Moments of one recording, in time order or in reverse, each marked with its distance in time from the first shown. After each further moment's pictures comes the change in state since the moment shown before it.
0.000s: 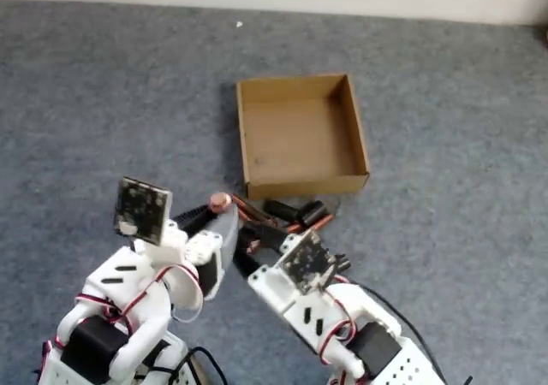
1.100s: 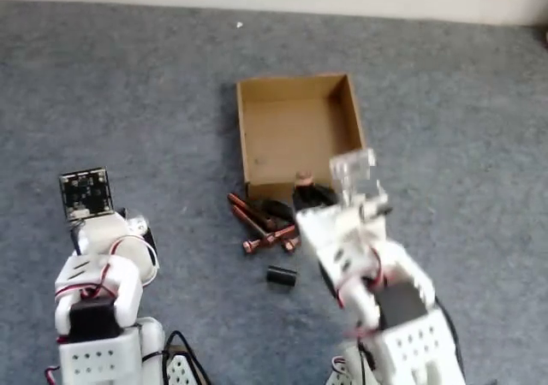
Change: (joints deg) left arm -39.6 0.4 17.0 -4.0 -11.1; right arm 22.3 37.0 -33.6 15.5 -5.4
